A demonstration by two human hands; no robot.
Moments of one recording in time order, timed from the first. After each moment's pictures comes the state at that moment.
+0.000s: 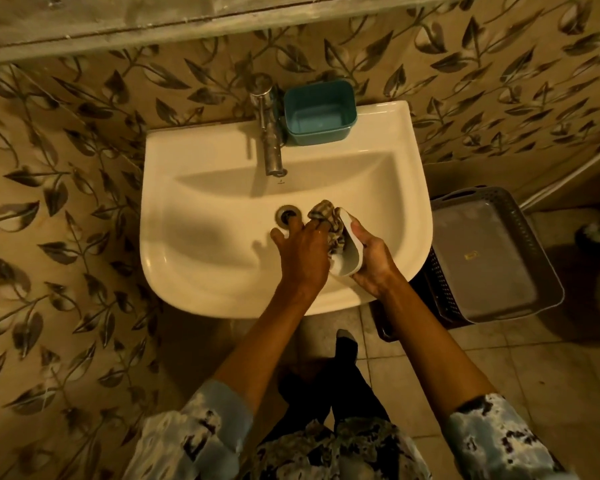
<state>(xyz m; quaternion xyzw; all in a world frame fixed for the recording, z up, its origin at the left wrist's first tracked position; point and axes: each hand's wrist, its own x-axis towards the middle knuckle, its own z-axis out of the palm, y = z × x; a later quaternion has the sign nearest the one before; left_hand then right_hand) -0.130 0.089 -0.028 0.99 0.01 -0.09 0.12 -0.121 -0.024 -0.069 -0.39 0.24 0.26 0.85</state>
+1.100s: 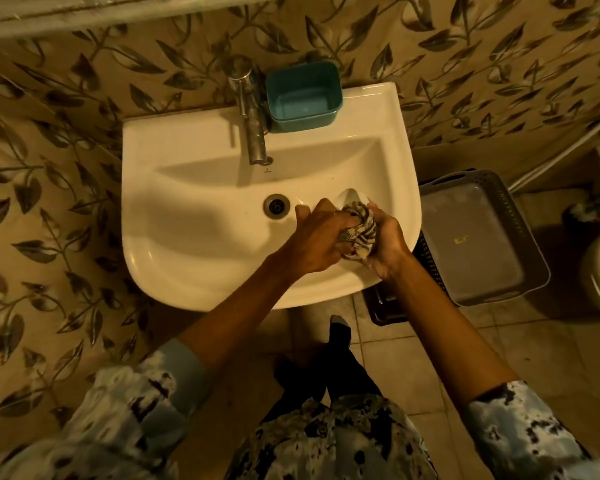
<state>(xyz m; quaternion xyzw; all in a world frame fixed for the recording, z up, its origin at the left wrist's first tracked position) -0.111 0.074 -0.009 0.93 -0.19 -0.22 0.21 -0.111 -0.055 -0.053 -0.37 0.30 0.27 0.84</state>
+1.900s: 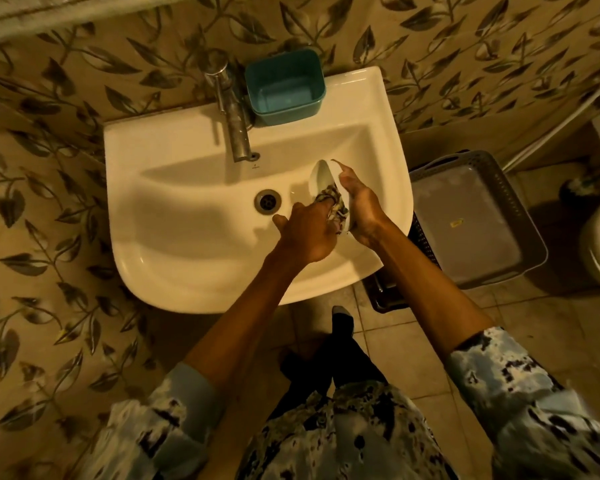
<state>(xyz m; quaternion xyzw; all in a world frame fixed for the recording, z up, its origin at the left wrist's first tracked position) -0.109 0.066 -0.014 0.95 -0.05 -0.26 0.18 -0.076 -0.043 -0.058 -0.56 0.23 0.21 0.77</state>
